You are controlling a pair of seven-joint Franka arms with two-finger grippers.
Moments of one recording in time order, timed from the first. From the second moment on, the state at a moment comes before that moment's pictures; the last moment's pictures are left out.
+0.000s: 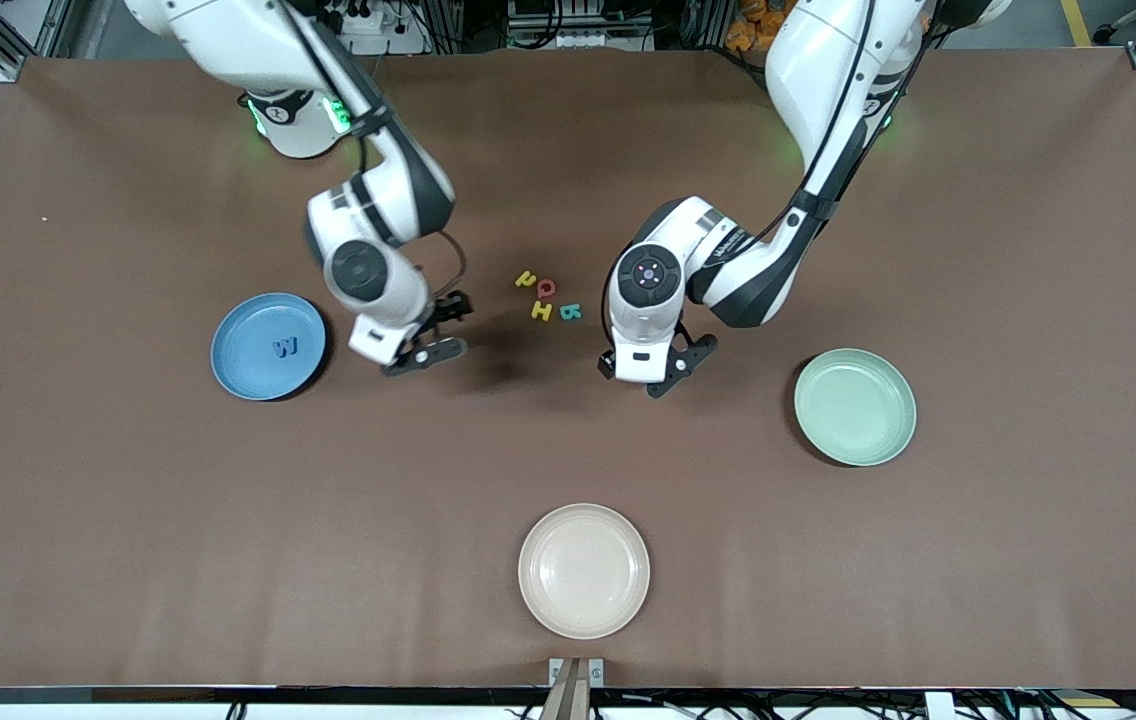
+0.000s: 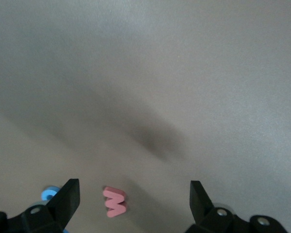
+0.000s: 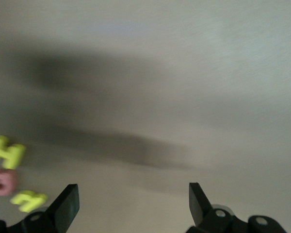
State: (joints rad) left arm -0.60 0.65 -0.14 -1.66 0.05 2.21 -1.48; right arm 0.62 0.39 0.00 -2.07 0.16 2.31 0.29
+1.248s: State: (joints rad) left arm -0.67 0.62 -0.14 -1.91 0.05 2.54 -1.74; right arm 0.85 0.50 -0.01 -2.08 0.10 2.64 0.81
